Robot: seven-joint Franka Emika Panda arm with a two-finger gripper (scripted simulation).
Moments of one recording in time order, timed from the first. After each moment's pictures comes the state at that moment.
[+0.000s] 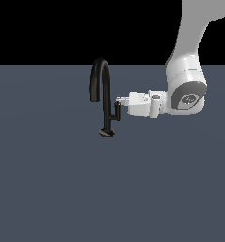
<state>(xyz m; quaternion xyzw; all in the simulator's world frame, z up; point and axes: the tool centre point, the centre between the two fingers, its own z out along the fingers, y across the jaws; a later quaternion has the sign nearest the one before) 0.060 -0.024 0.158 -0.45 0.54 0.47 0.53</state>
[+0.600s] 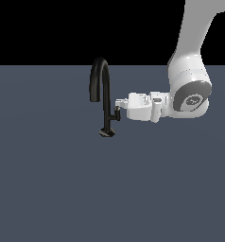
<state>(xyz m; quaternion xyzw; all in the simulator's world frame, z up) 0.035 -0.020 0.158 -0.46 0.54 0.46 0.53</state>
